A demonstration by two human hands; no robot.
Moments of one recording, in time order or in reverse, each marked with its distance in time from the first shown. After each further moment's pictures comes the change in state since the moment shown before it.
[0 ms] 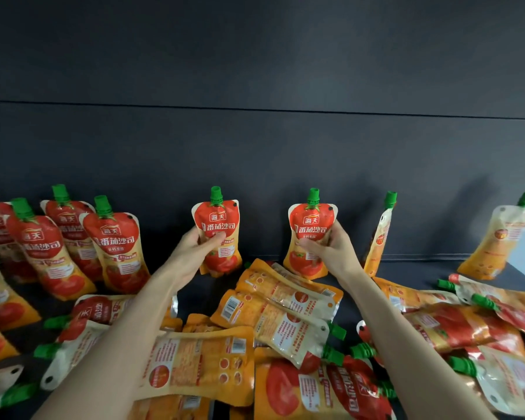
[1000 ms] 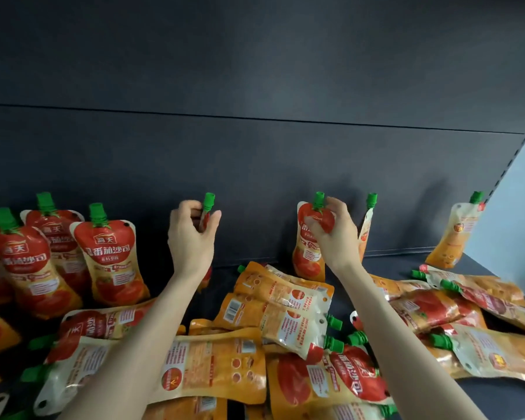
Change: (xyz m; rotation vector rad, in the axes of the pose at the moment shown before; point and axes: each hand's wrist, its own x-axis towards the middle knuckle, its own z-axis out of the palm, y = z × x) left_hand -0.013 0.032 0.018 0.427 0.522 0.534; right_hand -0.029 -0.049 0.008 -0.350 0.390 -0.212
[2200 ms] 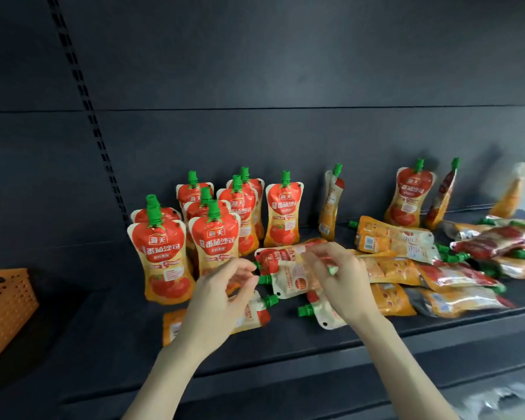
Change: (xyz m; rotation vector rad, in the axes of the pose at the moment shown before) left_hand -0.074 -0.080 -0.363 -0.058 -0.522 0.188; right_hand -0.278 -0.209 0.143 -0.031 -0.147 -0.165
